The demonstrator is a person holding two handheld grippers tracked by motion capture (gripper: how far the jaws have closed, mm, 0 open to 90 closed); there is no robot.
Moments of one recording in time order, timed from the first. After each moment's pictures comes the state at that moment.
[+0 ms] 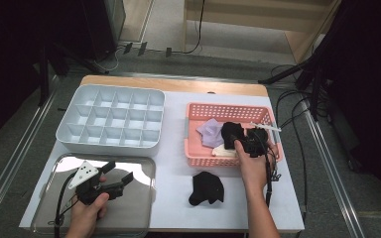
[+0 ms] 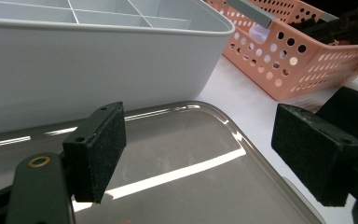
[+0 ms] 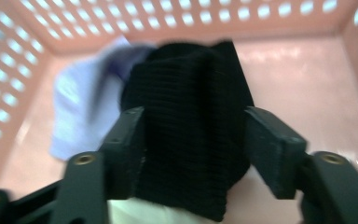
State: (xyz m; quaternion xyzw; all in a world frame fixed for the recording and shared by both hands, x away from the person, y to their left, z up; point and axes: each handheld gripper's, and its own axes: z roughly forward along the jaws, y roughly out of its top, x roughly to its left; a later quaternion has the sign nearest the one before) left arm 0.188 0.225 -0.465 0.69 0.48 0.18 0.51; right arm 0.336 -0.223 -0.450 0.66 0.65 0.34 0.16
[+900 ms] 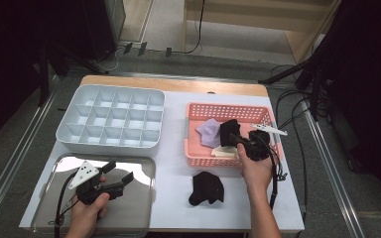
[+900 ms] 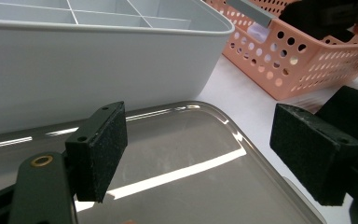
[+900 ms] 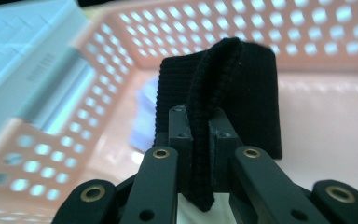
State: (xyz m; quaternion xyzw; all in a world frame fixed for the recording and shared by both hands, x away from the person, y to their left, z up) left arm 0.188 0.224 -0.465 0.69 0.48 0.18 0.51; right arm 0.312 -0.222 -0.429 0.57 0.67 0.47 0.13
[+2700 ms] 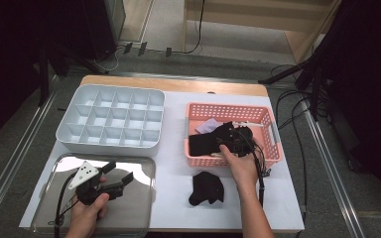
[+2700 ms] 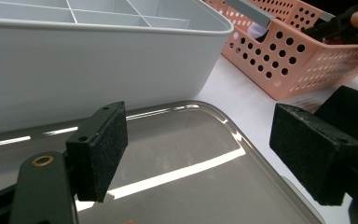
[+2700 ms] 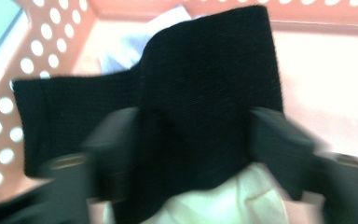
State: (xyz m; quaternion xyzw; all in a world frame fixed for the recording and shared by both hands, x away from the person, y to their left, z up) left arm 0.188 0.225 -0.465 0.69 0.48 0.18 0.51; right arm 0.337 -0.187 -0.449 0.61 0.71 0.33 0.14
